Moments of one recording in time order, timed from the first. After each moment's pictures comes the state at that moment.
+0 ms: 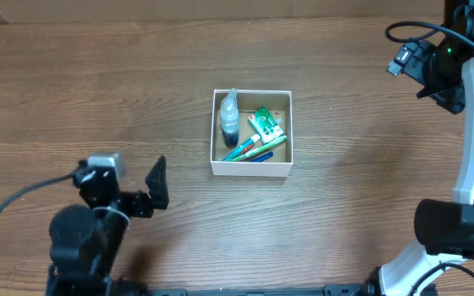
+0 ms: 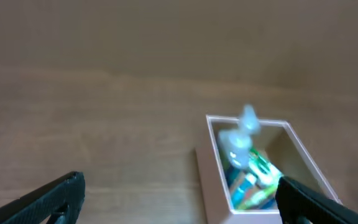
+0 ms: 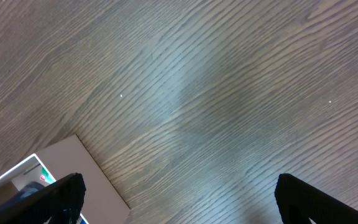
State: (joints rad) left arm -0.07 0.44 0.63 -0.46 0.11 -0.18; right arm -0.12 1.89 2.22 -1.63 0.07 0.51
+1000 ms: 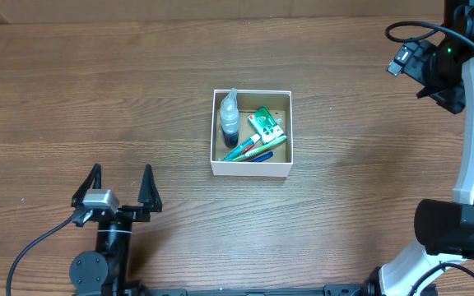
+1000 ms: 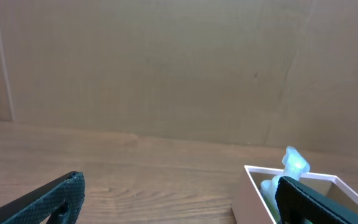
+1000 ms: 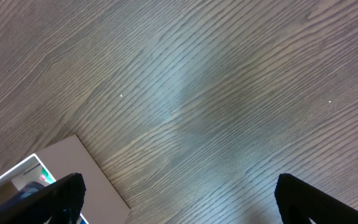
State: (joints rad) left arm 0.08 0.03 0.10 0.04 0.13 -0.18; right arm -0.12 1.89 2.22 -1.63 0.07 0.51
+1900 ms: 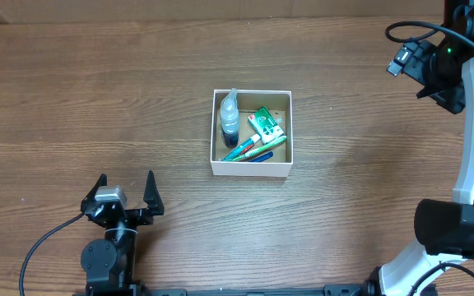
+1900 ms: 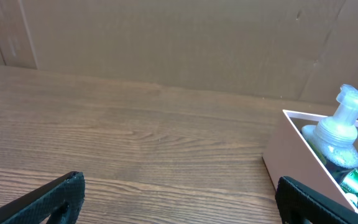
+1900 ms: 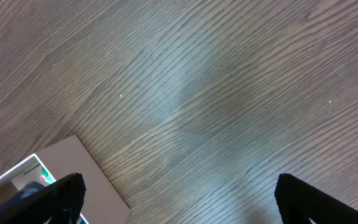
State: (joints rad) left arm 0.07 0.02 0.01 -0.08 0.05 -0.13; right arm -0.12 1.89 2.22 -1.63 0.07 0.51
